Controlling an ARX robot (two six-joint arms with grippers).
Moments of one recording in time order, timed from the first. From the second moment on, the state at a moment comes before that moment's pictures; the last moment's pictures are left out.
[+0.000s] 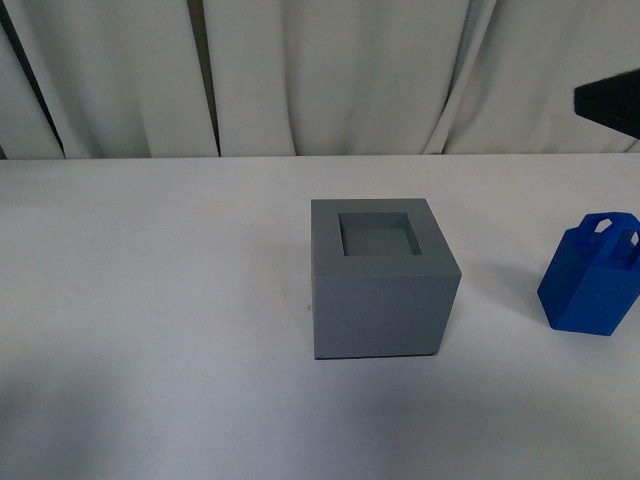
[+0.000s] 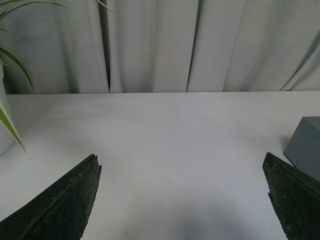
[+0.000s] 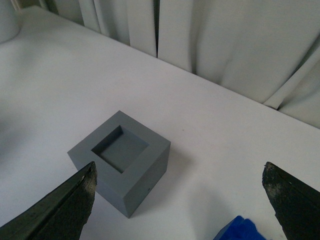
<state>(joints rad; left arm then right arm) 0.00 0.00 0.02 0.00 0.00 0.00 0.09 1.18 0.67 0.15 -0.56 -0.28</state>
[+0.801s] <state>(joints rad) 0.00 0.00 0.02 0.00 0.00 0.00 0.15 1.93 1.73 -1.06 -0.39 -1.18</state>
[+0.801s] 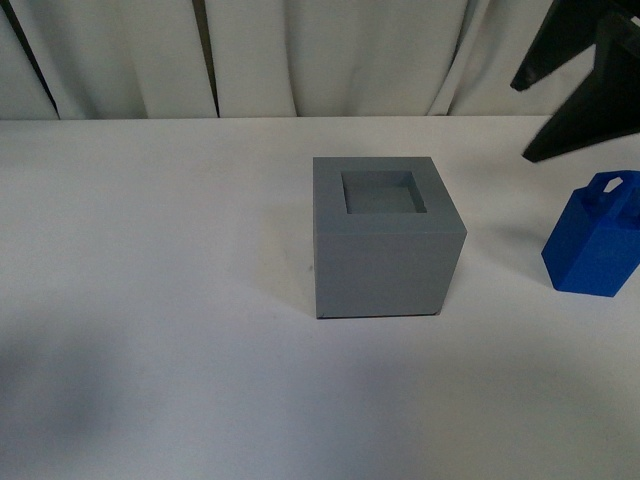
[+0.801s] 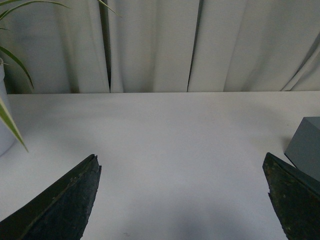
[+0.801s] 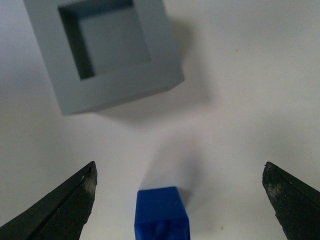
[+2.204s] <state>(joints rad) 0.00 0.00 0.02 0.00 0.00 0.00 0.08 2.04 1.62 -1.04 -0.15 -1.38</state>
